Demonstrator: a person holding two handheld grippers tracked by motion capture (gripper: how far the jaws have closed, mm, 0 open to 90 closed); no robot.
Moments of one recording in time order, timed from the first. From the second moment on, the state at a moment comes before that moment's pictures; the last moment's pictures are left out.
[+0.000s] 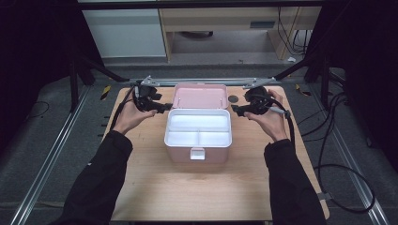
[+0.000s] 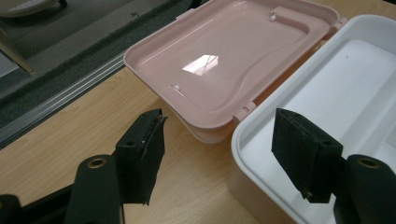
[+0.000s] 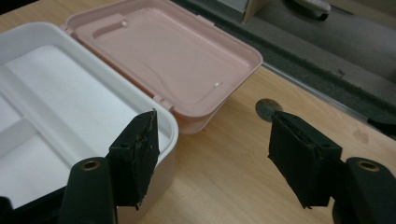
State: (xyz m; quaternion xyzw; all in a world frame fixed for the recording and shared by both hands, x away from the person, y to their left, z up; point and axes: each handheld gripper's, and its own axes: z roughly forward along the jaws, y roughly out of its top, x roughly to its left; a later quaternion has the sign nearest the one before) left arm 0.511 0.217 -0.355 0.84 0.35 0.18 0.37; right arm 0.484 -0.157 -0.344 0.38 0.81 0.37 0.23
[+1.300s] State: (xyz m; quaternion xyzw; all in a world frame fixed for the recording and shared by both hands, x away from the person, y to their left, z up) left arm 0.568 0.210 -0.389 0.81 0.40 0.15 0.40; right arm 0.560 -0.126 -0.388 0.44 0.77 0.42 0.21
